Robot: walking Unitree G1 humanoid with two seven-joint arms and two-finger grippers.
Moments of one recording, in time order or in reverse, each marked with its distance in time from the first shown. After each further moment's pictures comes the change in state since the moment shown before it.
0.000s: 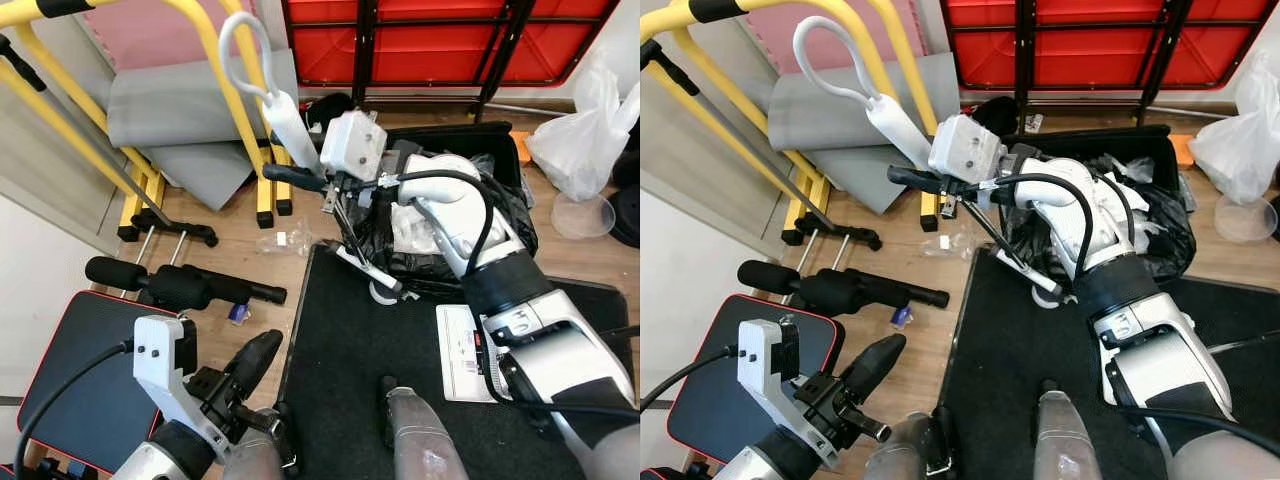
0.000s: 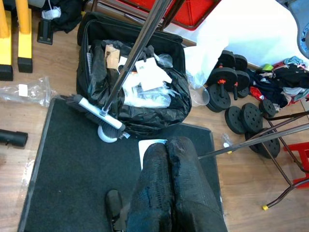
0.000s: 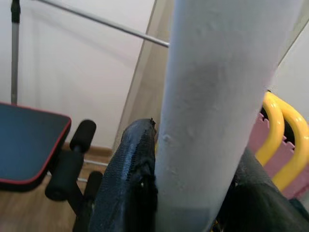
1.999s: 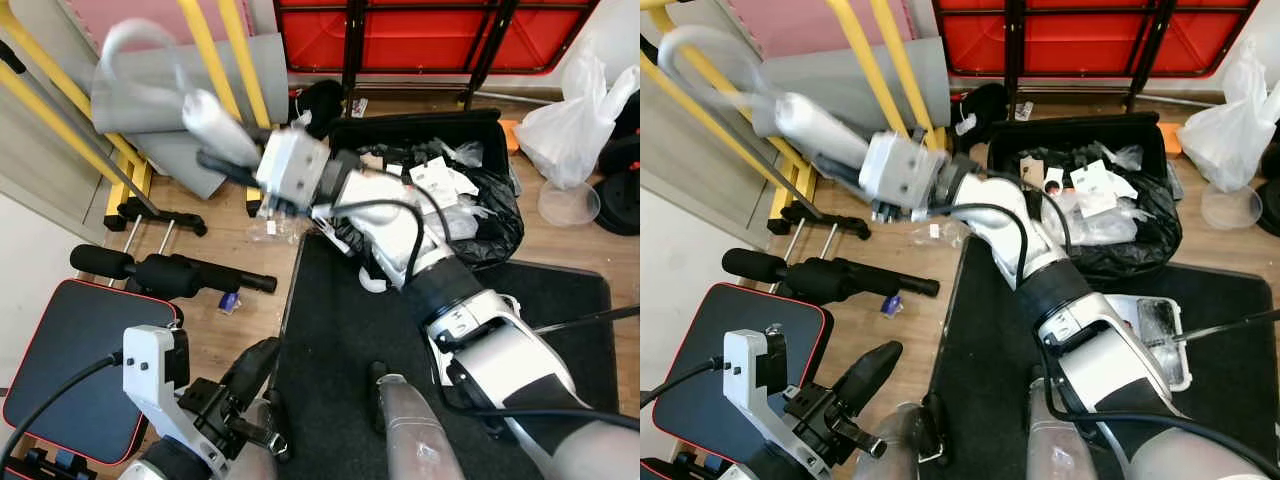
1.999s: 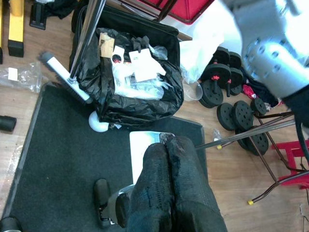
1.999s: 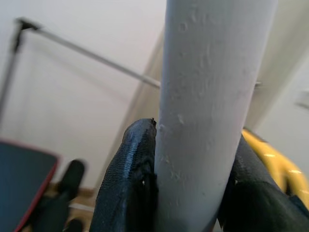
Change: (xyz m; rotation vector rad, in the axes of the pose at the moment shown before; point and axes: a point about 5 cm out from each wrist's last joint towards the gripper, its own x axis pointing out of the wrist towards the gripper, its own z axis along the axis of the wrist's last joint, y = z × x) left arm -0.012 -0.010 0.003 -0.032 -0.006 0.013; right arm 0.057 0.052 0.020 -0.110 -0.246 -0.033
